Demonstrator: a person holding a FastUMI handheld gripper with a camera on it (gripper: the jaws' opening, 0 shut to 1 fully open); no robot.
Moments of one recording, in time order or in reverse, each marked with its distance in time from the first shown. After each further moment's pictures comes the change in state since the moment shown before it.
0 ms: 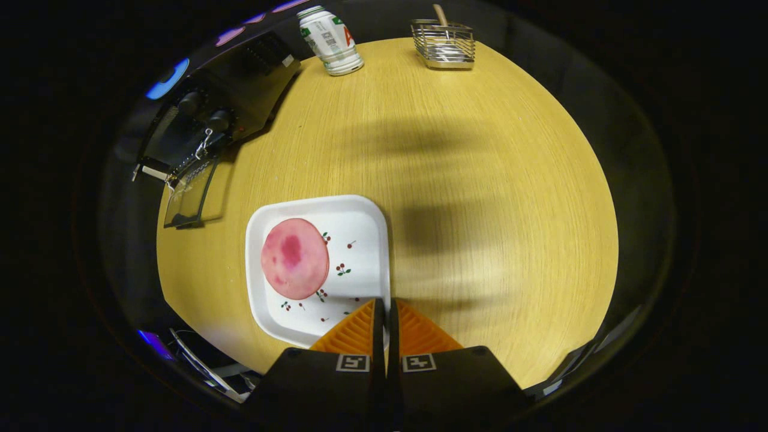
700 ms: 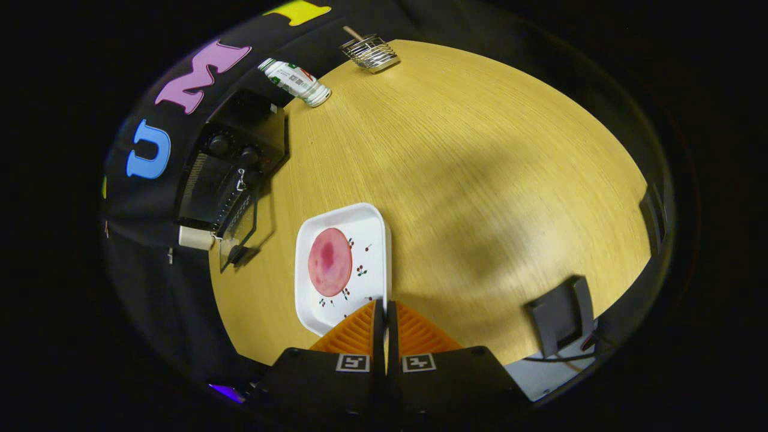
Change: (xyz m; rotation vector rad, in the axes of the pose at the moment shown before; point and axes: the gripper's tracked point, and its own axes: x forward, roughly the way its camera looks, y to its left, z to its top) arm -0.041 0.068 -0.086 0.442 -0.180 0.206
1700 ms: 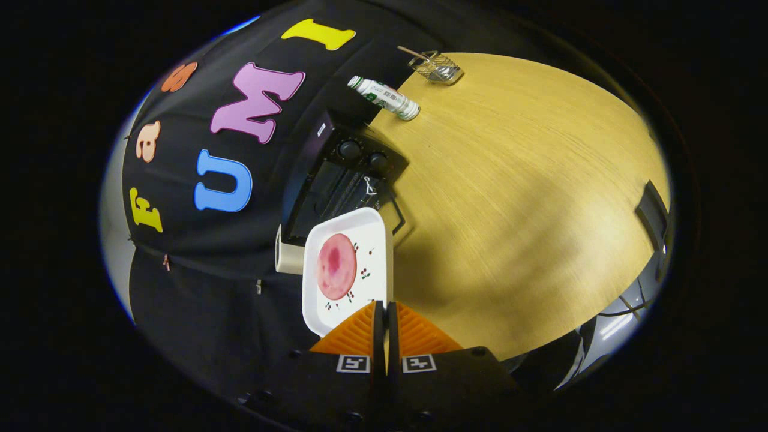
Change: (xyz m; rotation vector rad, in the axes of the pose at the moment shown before) arm -0.043 0.201 -0.022 0.142 -0.101 0.362
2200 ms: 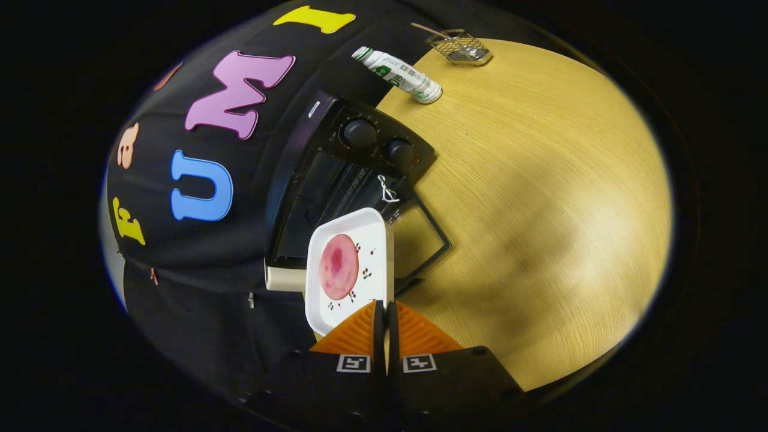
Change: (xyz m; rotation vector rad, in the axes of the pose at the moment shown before) arm 0.129 0.028 0.027 0.038 -0.010 -0.058
